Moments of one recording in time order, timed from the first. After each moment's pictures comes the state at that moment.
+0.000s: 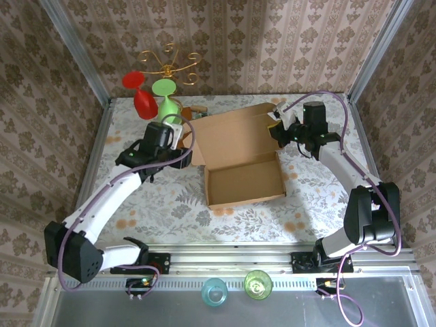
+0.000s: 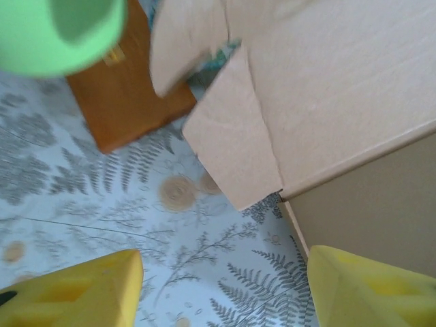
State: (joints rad) left arm -0.48 1.23 1.04 -0.62 0.01 -0.13; right arm 0.10 1.51 1.12 -0.21 -0.54 -0.35
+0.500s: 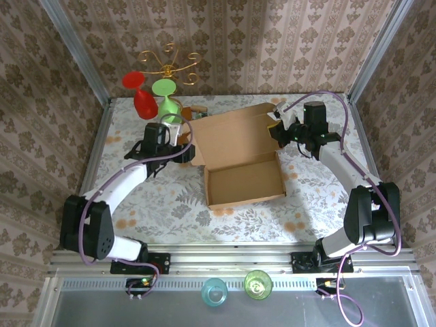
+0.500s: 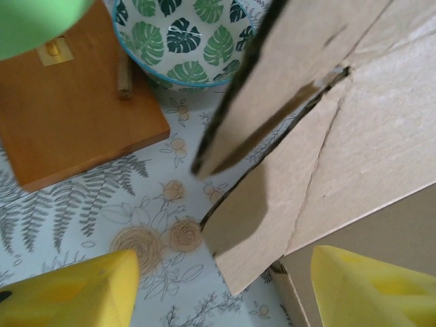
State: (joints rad) left arm -0.35 1.42 0.94 -0.25 0.26 -0.16; right arm 0.10 1.51 1.12 -0.20 -0.56 -0.35
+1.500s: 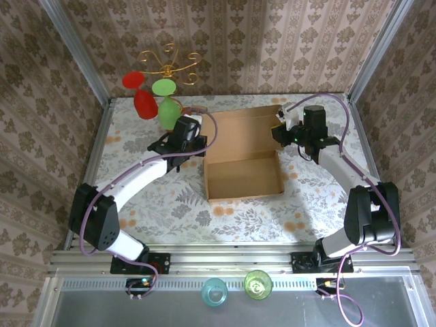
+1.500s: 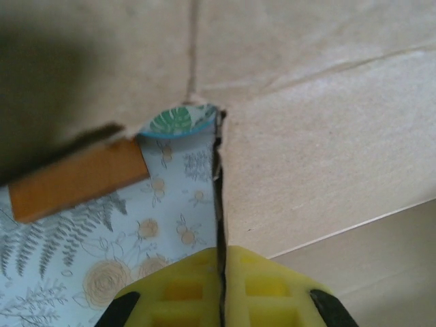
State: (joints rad) left arm -0.64 1.52 1.17 -0.36 -0.17 -0.30; right arm 0.10 1.49 1.04 -0.12 -0.40 -0.17
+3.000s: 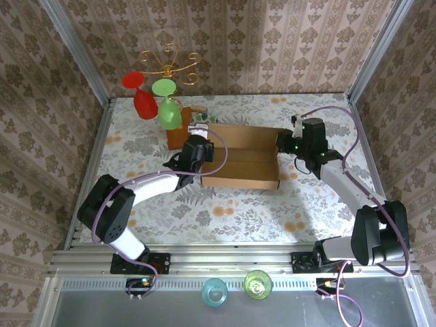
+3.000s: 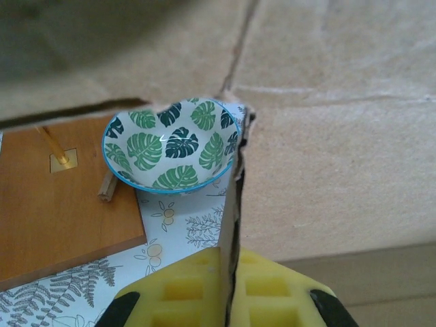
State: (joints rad) left arm -0.71 1.58 0.86 0.27 -0.36 -0.26; right arm 0.16 1.34 0.89 -0.14 -0.21 0.36
